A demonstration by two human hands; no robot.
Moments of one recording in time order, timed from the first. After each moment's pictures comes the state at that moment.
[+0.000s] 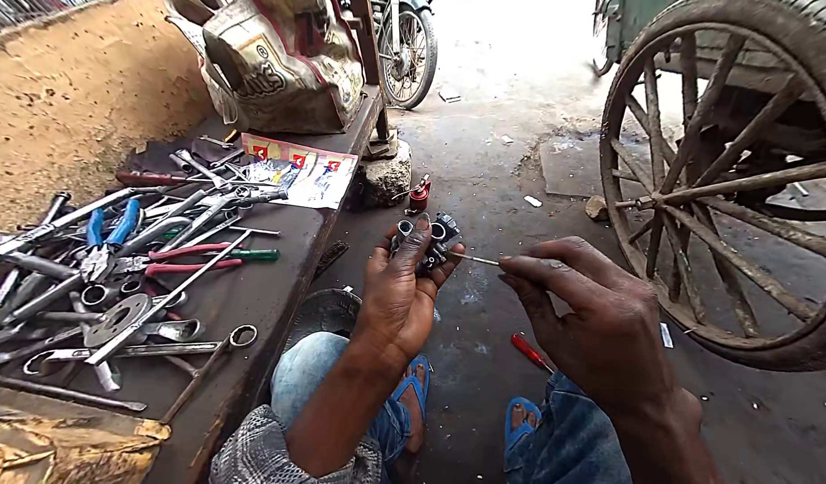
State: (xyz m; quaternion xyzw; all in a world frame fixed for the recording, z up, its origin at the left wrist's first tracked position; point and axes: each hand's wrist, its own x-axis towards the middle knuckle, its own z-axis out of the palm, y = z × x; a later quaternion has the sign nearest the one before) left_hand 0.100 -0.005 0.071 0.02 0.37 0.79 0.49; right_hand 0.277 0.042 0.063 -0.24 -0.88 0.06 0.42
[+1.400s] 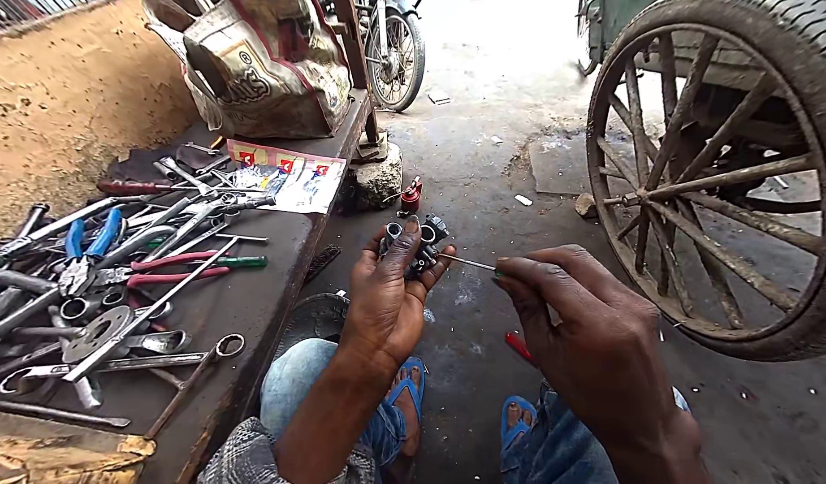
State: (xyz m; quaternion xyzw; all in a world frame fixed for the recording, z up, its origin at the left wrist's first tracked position) left_hand 0.102 -0.004 0.070 0.03 0.37 0.79 0.49; right_hand 0.277 0.026 0.068 -0.28 -0.86 0.03 0.42
